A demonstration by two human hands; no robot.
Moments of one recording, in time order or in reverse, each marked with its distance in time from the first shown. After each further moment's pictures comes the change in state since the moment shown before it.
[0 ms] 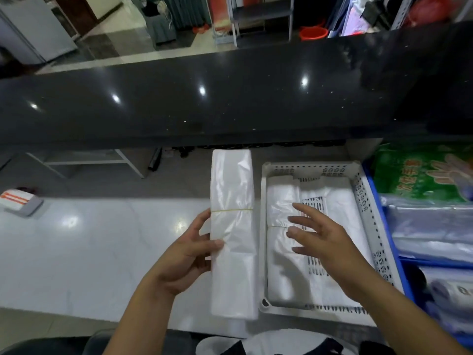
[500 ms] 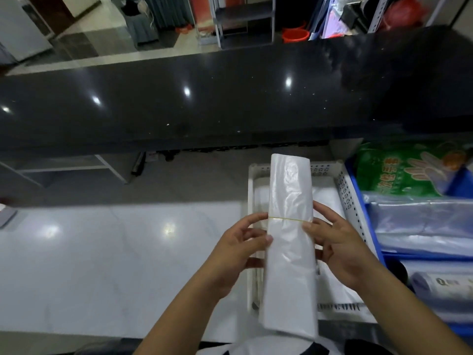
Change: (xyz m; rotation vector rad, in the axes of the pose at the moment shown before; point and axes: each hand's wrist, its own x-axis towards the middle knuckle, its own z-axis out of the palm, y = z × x) left_hand 0.040 -0.020 0.091 0.162 -0.014 0.062; right_hand 0.009 0.009 -0.037 0.277 0.105 0.142
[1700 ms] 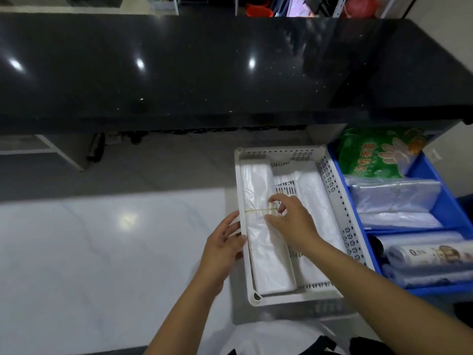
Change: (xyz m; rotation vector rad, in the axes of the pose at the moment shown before) left_hand 0.028 -0.063 -0.043 0.001 0.128 -0.026; right_hand 0.067 0.059 0.030 -0.961 0.324 -0.168
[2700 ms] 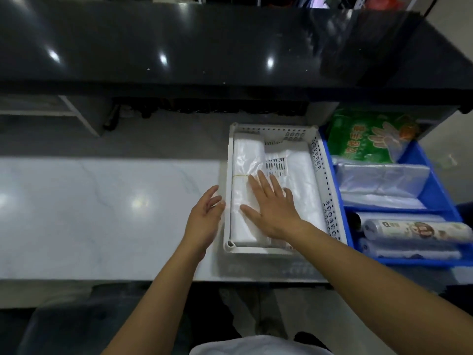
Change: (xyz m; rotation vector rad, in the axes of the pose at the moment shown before) left_hand -0.043 -0.018 0.023 0.175 0.264 0.094; right_hand -0.055 0.009 -0.012 -0.675 -0.293 -0.292
